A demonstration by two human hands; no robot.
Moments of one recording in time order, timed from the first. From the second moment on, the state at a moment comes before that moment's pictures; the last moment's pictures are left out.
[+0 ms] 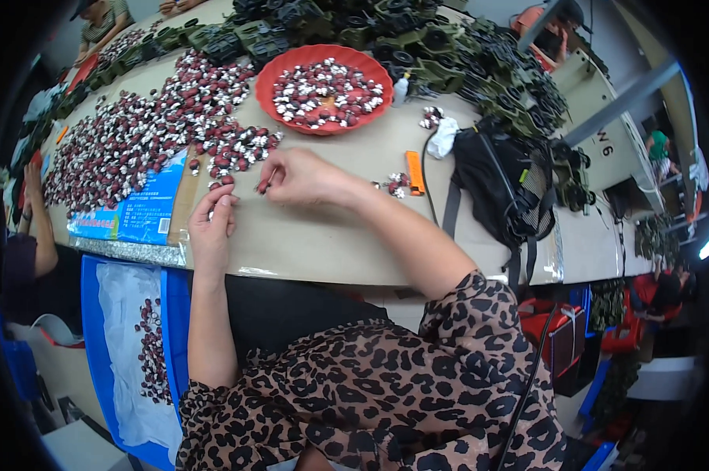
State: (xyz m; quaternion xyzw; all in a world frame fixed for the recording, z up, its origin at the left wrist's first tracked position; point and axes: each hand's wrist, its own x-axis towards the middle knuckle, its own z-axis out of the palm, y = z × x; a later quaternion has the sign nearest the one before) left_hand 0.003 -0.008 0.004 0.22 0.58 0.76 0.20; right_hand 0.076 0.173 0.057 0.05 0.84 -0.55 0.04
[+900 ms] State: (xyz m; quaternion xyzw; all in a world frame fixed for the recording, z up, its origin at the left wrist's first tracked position) left_hand -0.001 -0.002 -0.001 0.21 0.54 0.79 0.20; right_hand 0.161 0.220 0.012 0.15 0.94 -0.14 -0.26
